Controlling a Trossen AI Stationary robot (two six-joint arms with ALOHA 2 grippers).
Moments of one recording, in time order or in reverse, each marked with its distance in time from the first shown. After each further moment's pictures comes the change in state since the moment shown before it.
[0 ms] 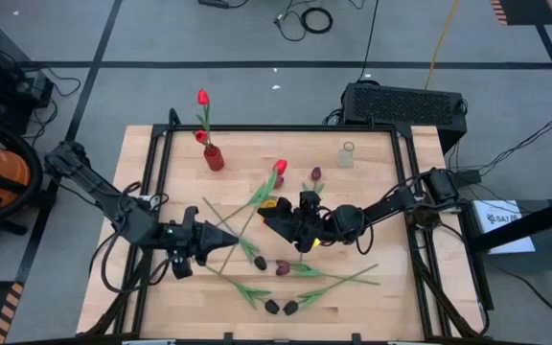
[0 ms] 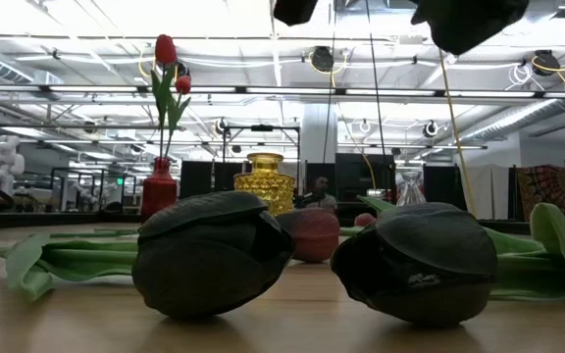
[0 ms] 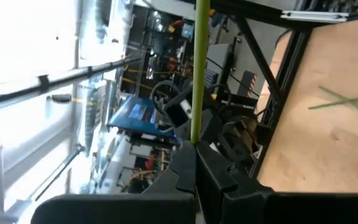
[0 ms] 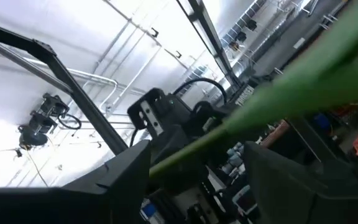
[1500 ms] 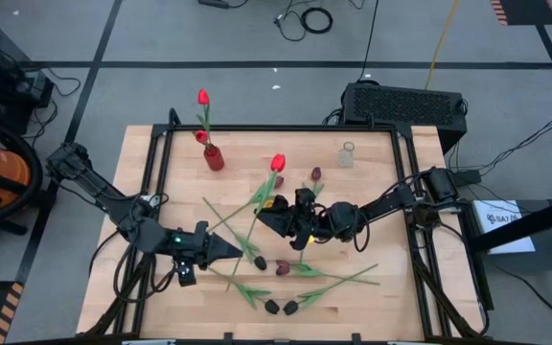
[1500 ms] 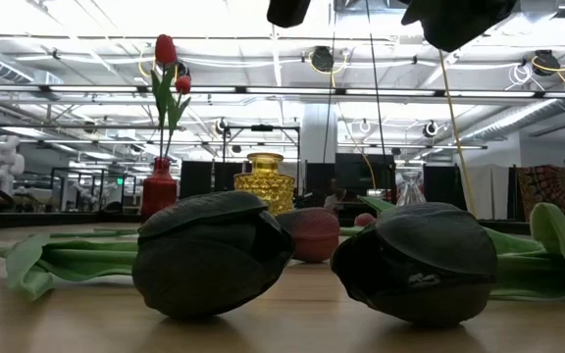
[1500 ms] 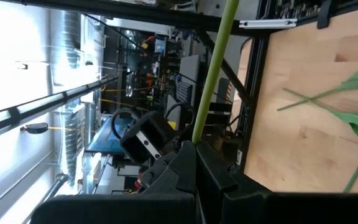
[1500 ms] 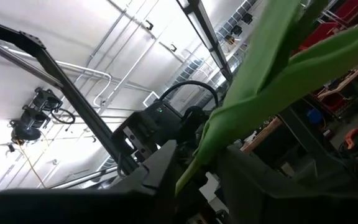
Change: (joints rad) left arm 0.000 0.048 0.000 -0.072 0.086 0.027; right arm -0.024 0.000 0.028 -0.070 -0.023 0.015
